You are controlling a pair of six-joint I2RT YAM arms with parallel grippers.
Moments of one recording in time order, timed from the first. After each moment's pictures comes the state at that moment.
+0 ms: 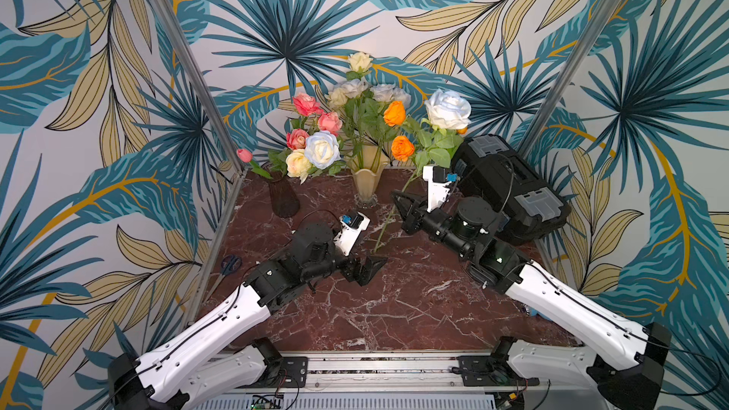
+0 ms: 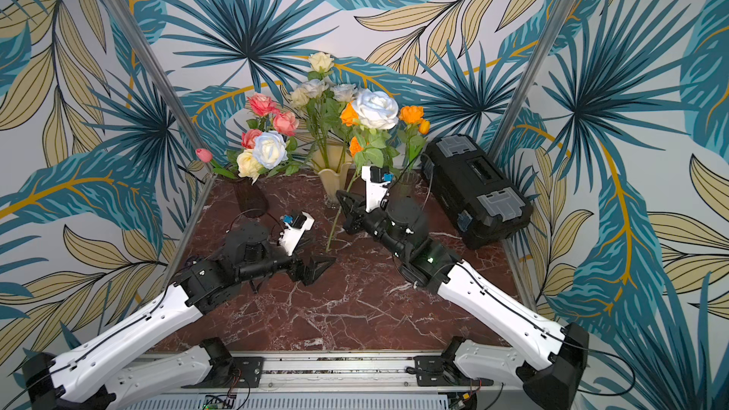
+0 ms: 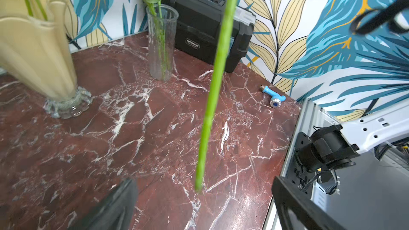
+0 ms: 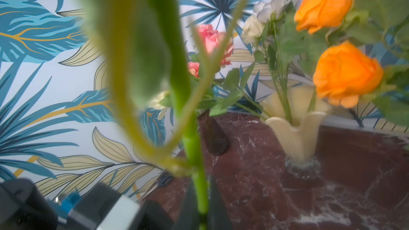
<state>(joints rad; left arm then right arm) -0.75 0.95 0.88 -0.35 0.22 -0.21 0.78 1.20 1.19 0.01 0.08 0.38</state>
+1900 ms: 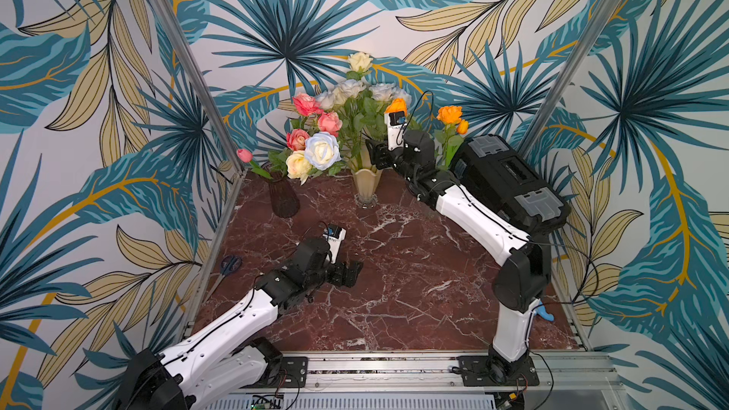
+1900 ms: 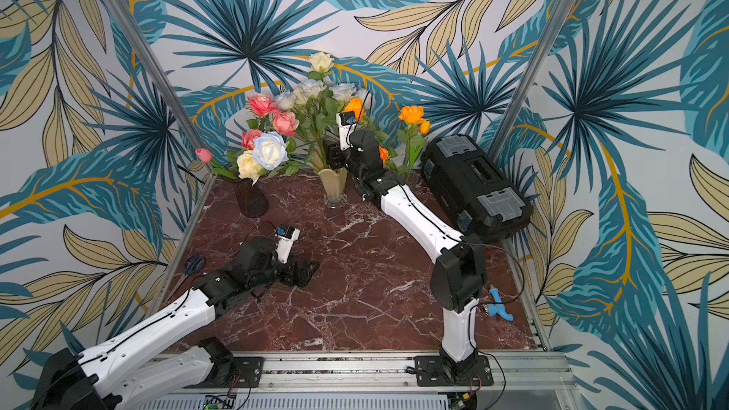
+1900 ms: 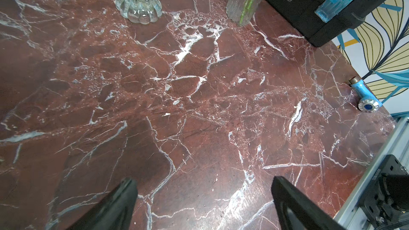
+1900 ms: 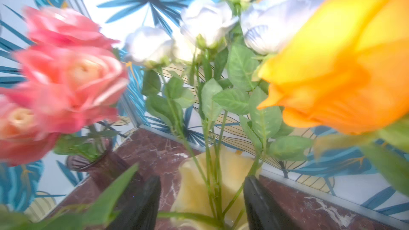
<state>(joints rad) -0.62 0.99 0.64 -0.29 0.07 -0.34 0.57 1.85 1.80 -0.04 0.08 0.15</state>
